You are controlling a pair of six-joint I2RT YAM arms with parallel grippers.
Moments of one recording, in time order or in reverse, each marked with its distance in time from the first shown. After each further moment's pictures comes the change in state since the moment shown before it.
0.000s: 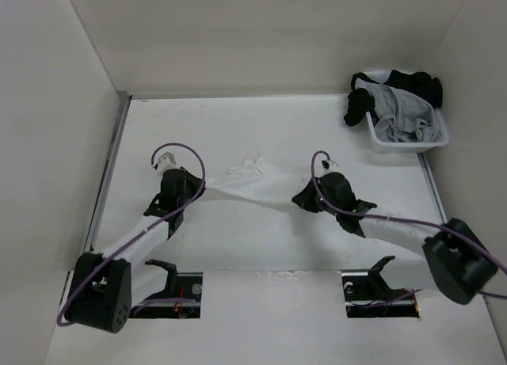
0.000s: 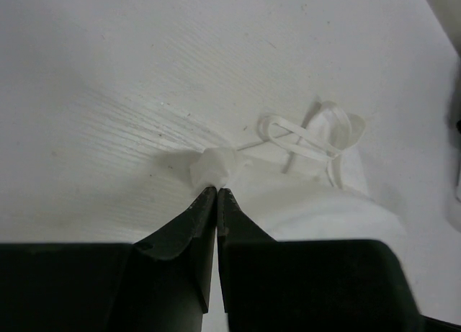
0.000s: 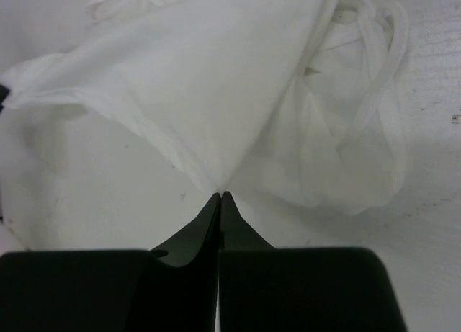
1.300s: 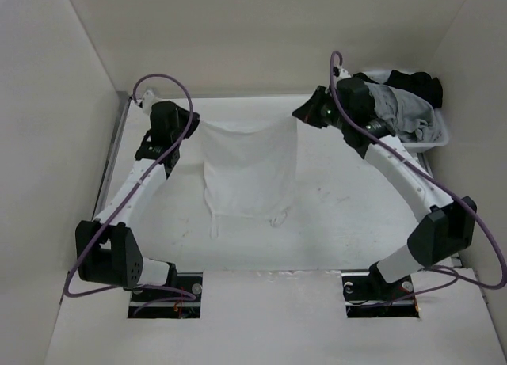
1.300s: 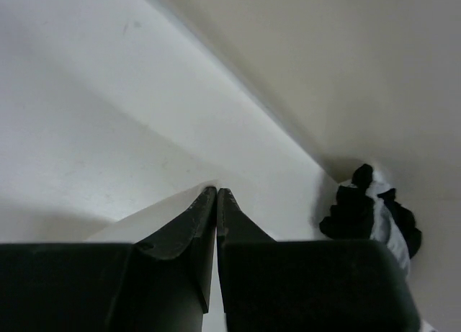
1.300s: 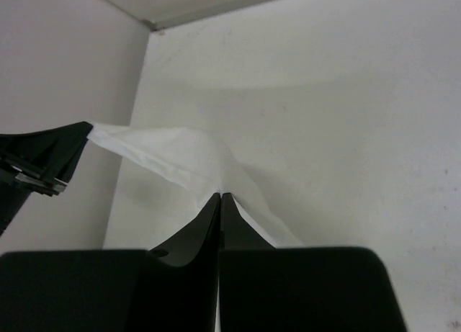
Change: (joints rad) left arm 0.064 0.235 0.682 -0.260 -0.022 -0.108; right arm -0.229 0.193 0.938 -0.514 -0.175 -0.182
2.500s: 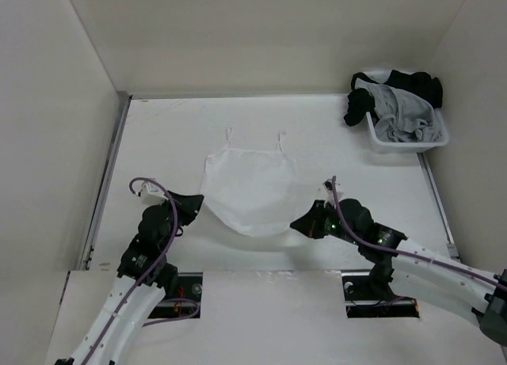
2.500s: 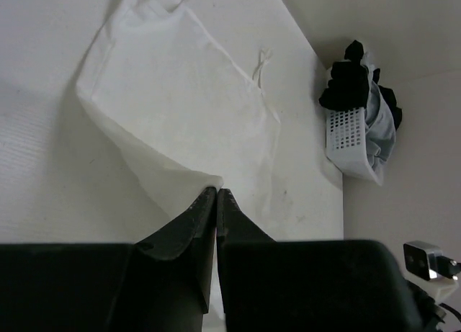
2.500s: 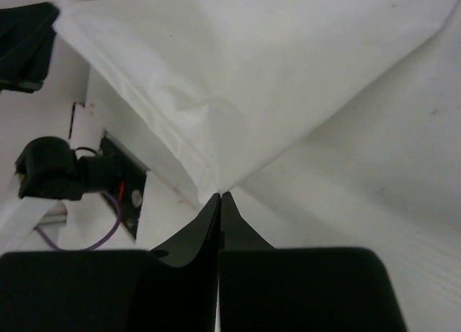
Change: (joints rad) left arm -0.184 -1.047 -0.772 -0.233 0.024 -0.095; right arm 0.438 -0.725 -1.055 0.248 0.124 0.224
